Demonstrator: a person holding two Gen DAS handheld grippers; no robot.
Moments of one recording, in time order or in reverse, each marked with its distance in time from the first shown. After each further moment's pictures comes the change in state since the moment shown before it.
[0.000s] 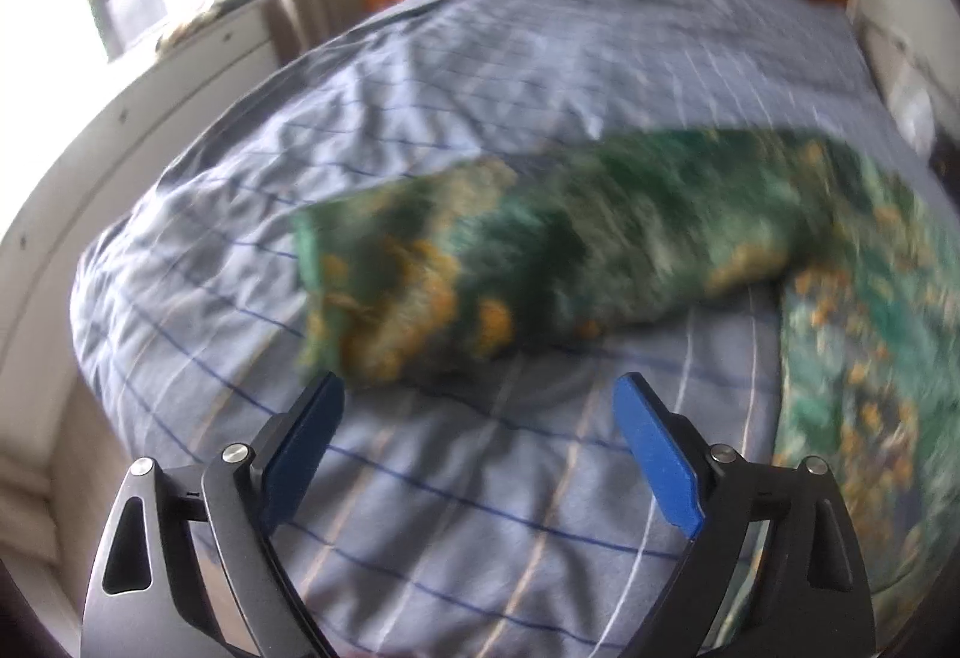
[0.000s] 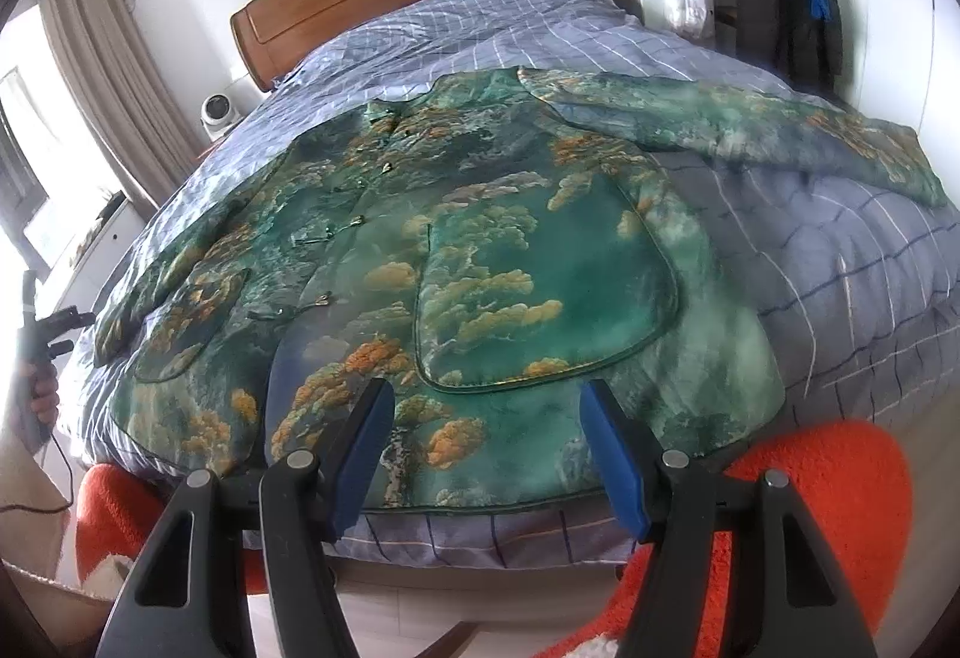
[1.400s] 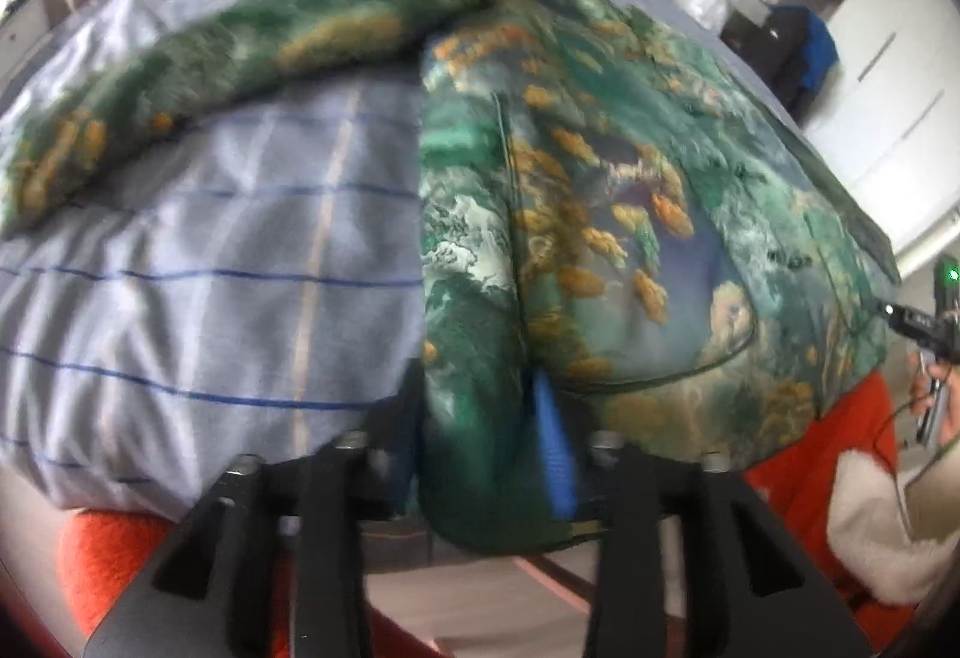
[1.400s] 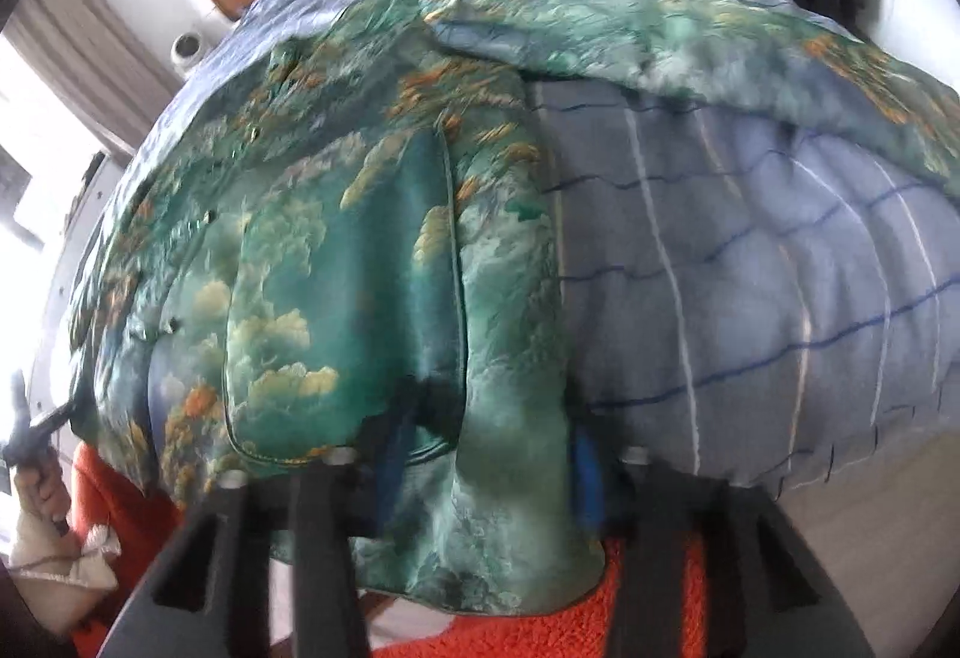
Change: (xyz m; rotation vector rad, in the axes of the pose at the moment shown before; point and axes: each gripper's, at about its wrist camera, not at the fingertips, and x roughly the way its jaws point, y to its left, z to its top) left arm -0.045 -0.106 -0.096 0.202 0.143 -0.494; right arm 0.063 -0.116 0.059 0.025 0.258 0.028
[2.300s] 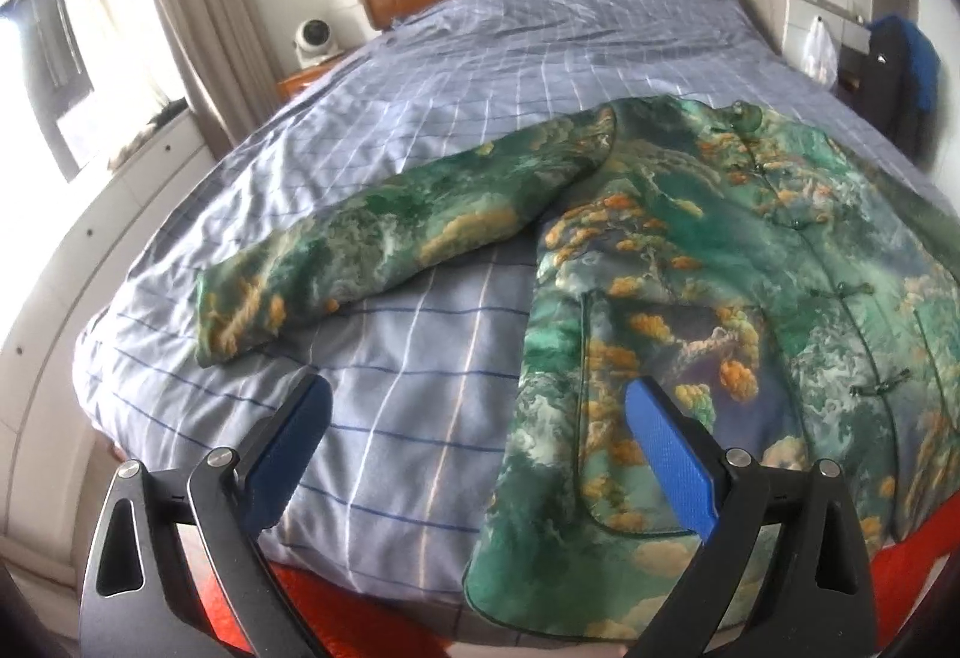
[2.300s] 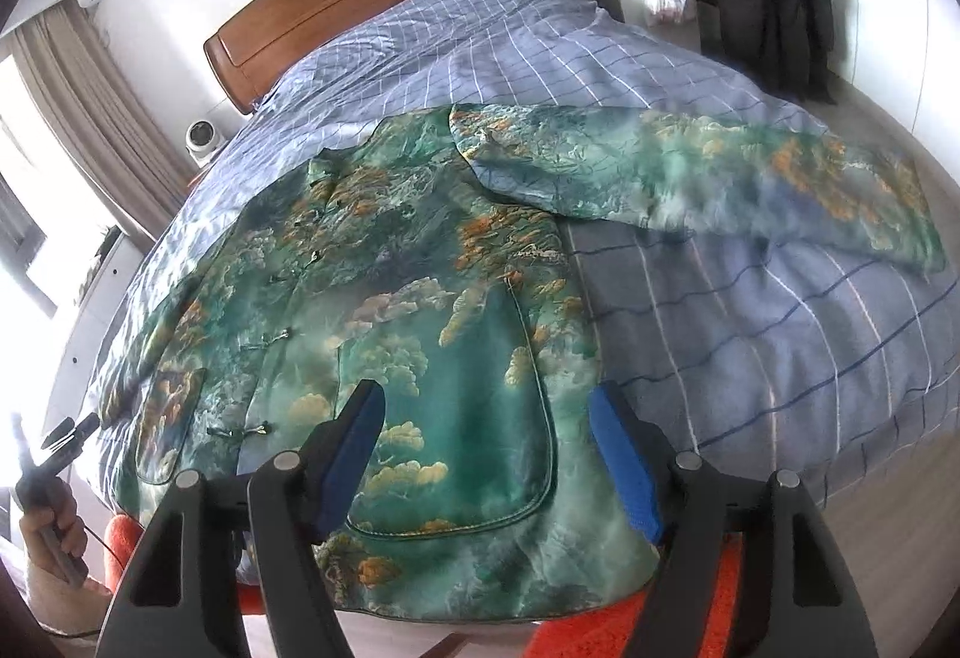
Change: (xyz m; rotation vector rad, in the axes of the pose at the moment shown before) left arm -0.043 -0.051 0.034 0.039 -0.253 0.470; right arm -0.060 0.034 0.016 0.038 -0.221 0.014
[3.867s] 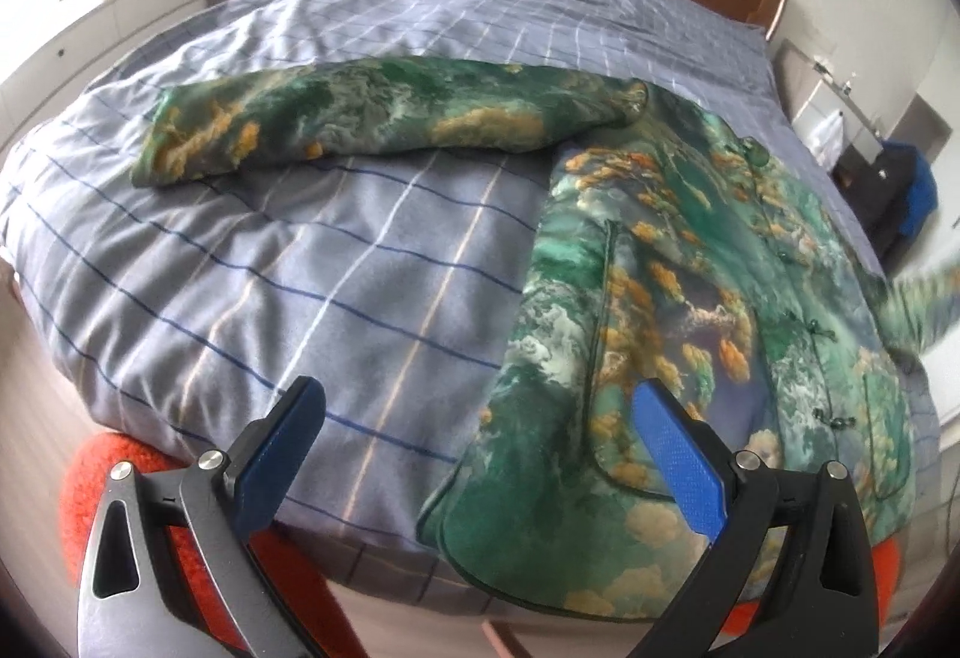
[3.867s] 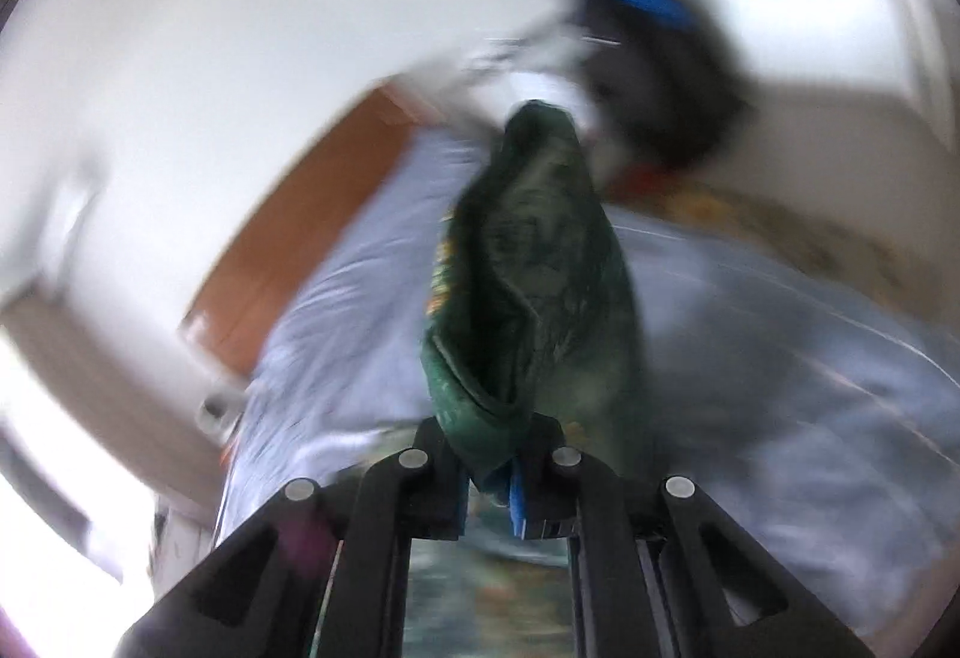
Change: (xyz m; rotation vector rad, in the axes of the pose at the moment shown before) left arm 0.032 0.045 -0.048 -0.325 0.133 -0.221; right arm -0.037 -0.047 0.204 0.351 -0.427 0.091
